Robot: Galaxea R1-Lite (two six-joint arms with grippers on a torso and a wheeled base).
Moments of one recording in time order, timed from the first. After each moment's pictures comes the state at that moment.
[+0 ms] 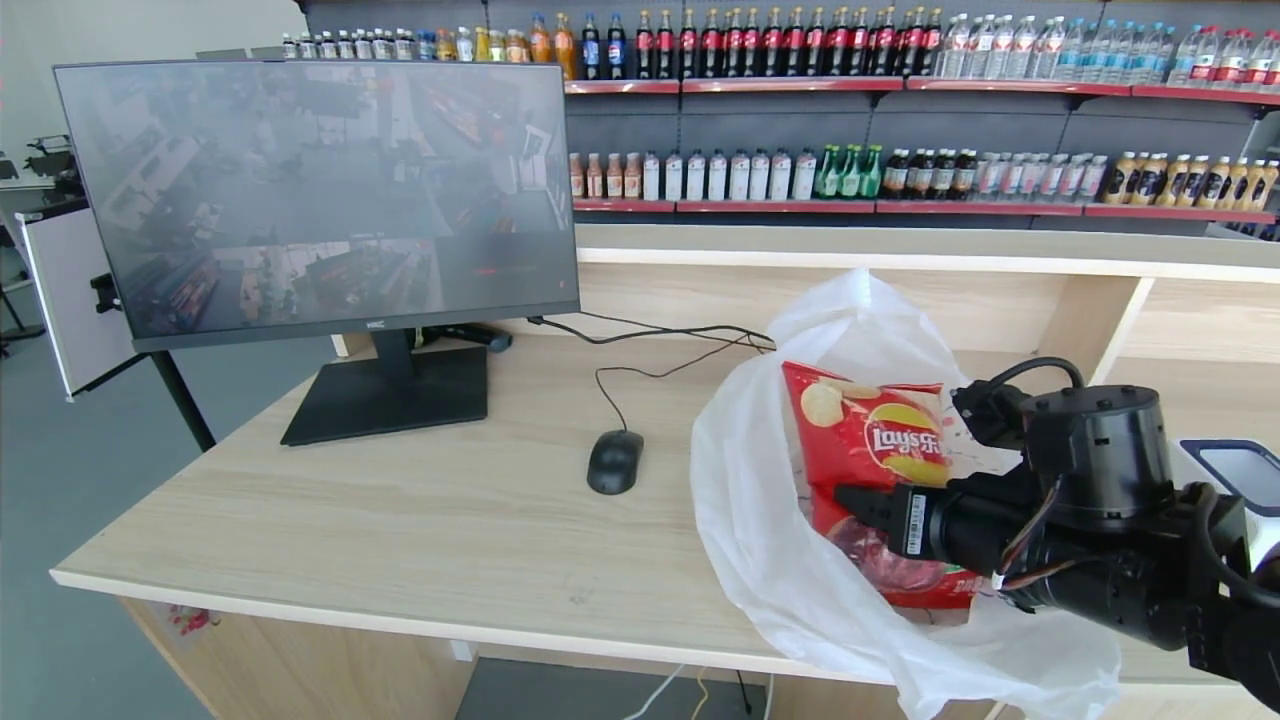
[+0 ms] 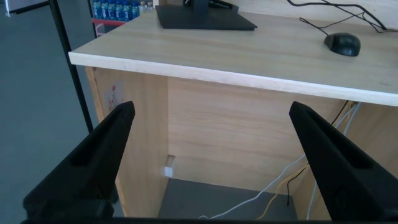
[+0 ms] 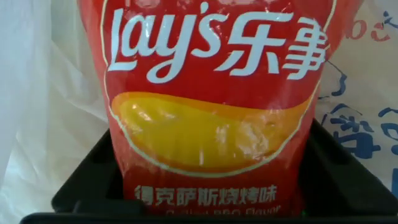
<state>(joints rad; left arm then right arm) 0.00 0.00 0.00 0.00 0.00 0.00 0.47 1.63 -0.60 -0.51 -0.17 0.37</state>
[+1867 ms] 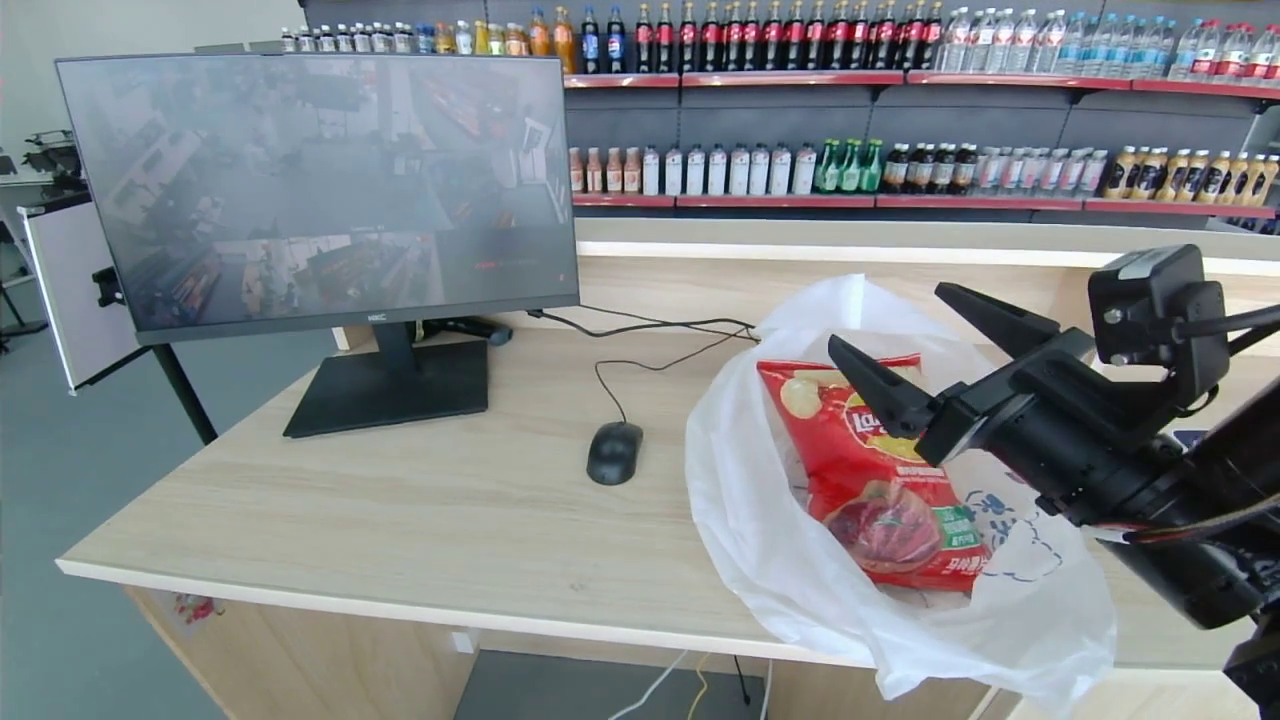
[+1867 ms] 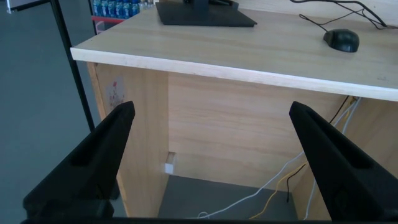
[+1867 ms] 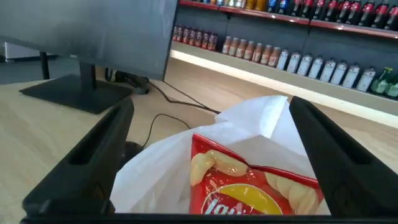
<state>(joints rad) 0.00 0.00 0.00 0.00 0.00 0.00 0.52 1.59 -0.46 -1.41 -0.01 -0.20</state>
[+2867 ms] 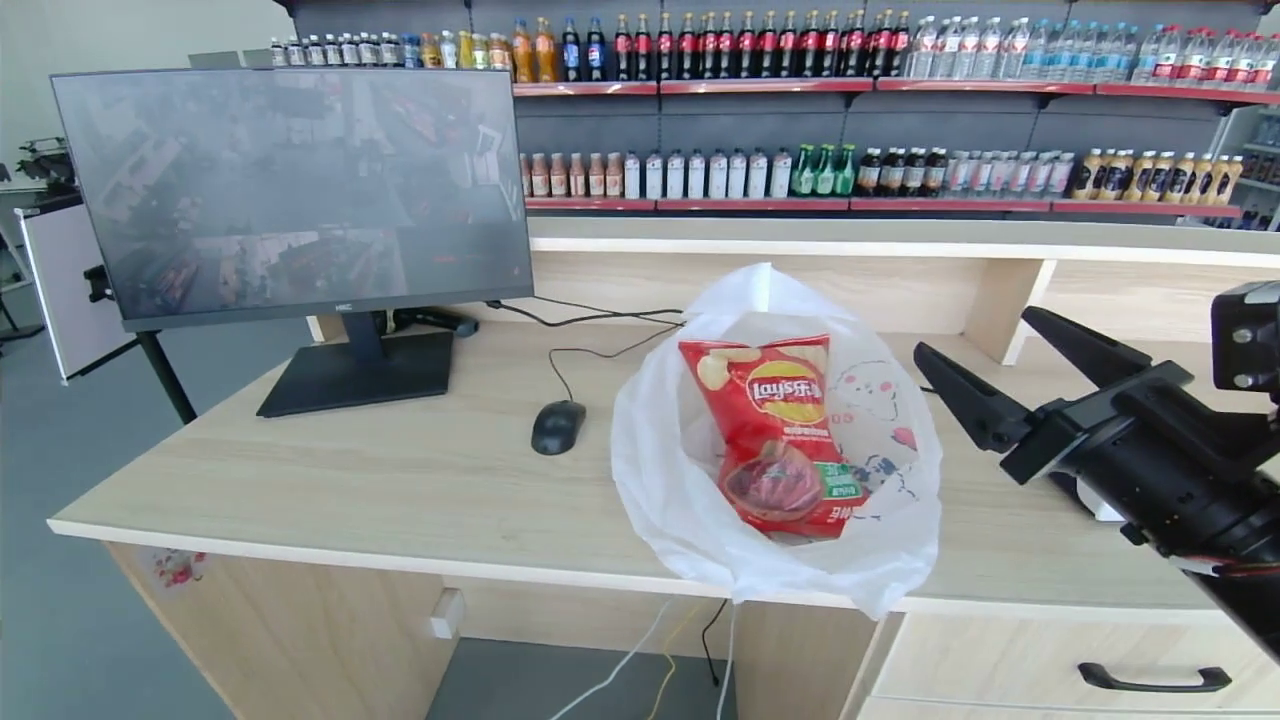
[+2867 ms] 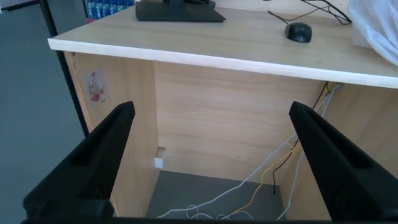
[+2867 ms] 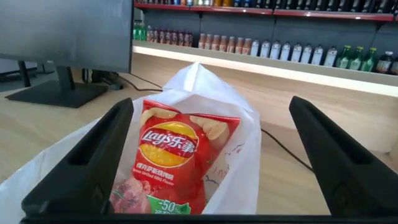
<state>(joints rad) 0.00 0.00 0.00 0.00 0.00 0.01 0.39 1.52 -0.31 -1.49 0.01 -0.09</state>
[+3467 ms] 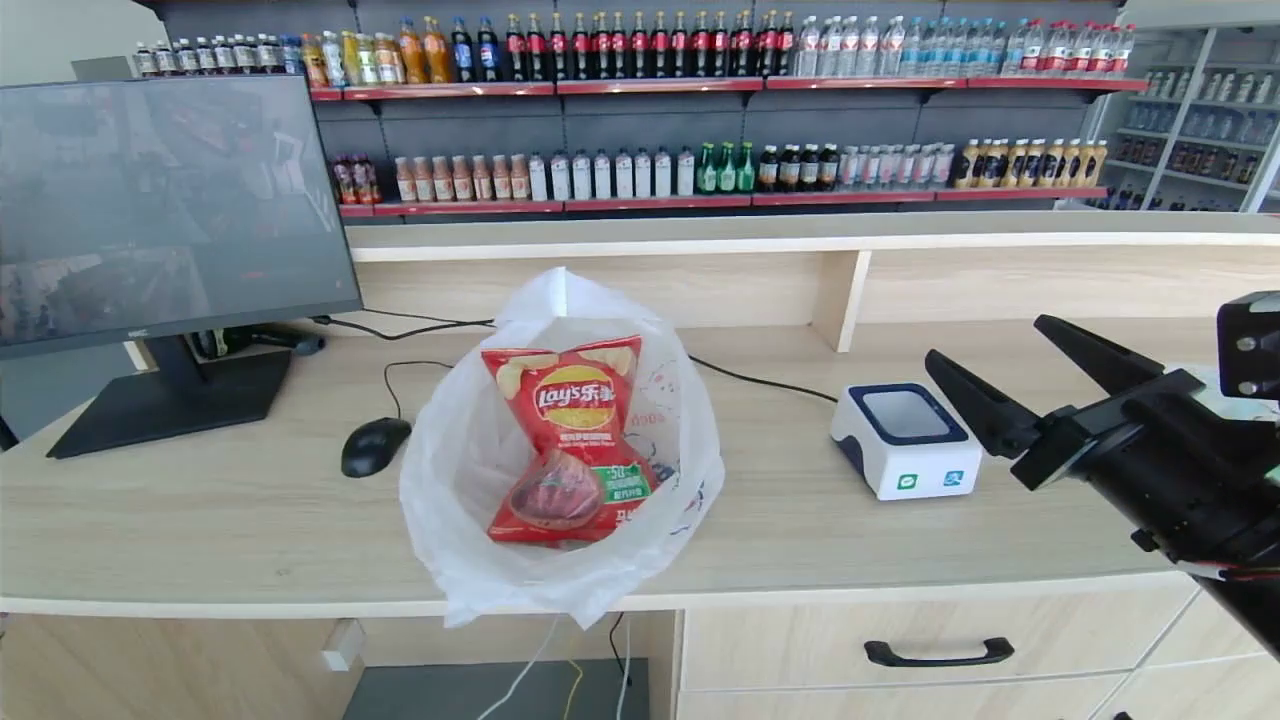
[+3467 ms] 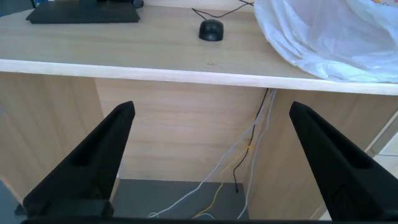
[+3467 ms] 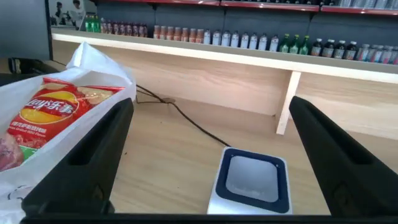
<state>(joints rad) 0.00 0.00 0.00 0.00 0.00 0.00 0.37 1.52 -0.29 -1.49 0.01 -0.09</state>
